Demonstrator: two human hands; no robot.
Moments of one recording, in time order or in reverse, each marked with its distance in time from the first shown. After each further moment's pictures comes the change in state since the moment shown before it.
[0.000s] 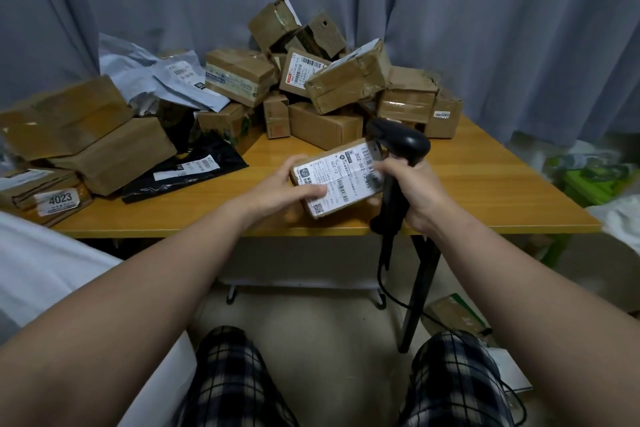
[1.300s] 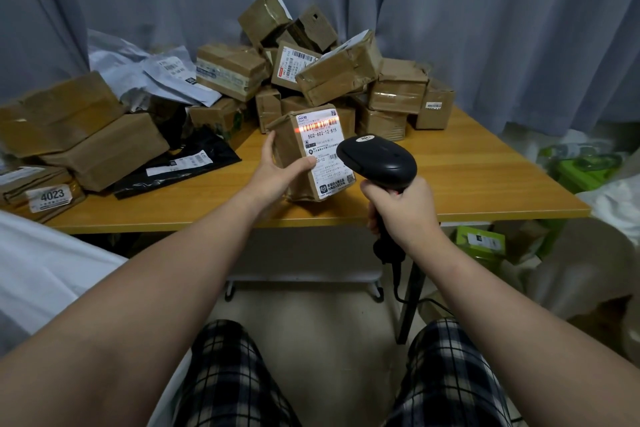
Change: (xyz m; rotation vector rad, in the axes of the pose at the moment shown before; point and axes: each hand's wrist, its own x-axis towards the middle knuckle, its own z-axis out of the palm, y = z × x) left_hand 0.015 -0.007 0.020 -0.264 0.335 0.014; right_hand -0.050 0.025 0.000 -0.386 0.128 -0.330
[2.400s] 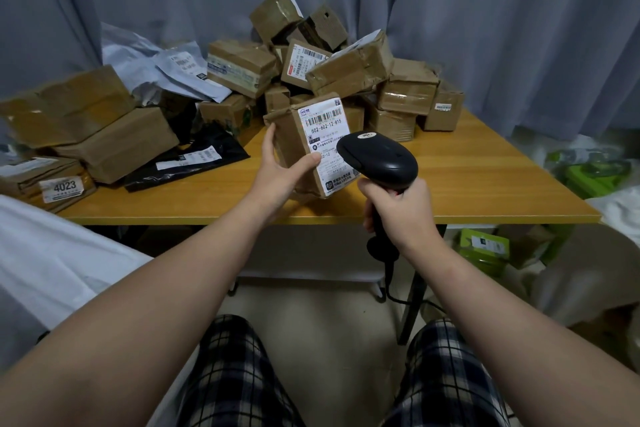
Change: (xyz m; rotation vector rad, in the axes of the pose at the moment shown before) left_hand -0.006 -0.007 -0.007 -0.125 0.064 0.105; right_hand -0.003 -0.004 0.019 0.146 -0.019 -0.026
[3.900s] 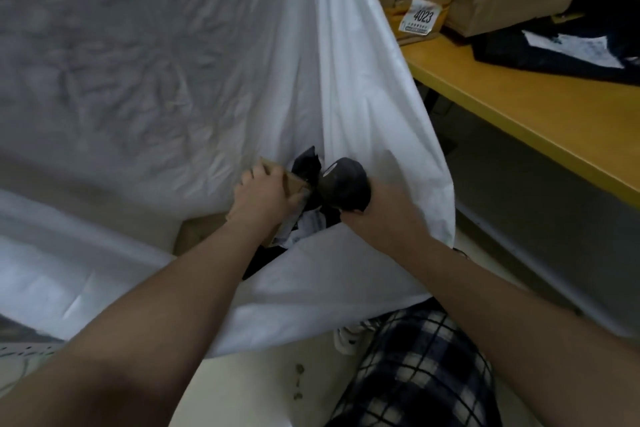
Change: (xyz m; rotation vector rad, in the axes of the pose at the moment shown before) left_hand -0.208 -0.155 -0.385 1.272 0.372 -0.843; right_hand -0.132 0.104 0.373 -0.847 -0.881 0.057
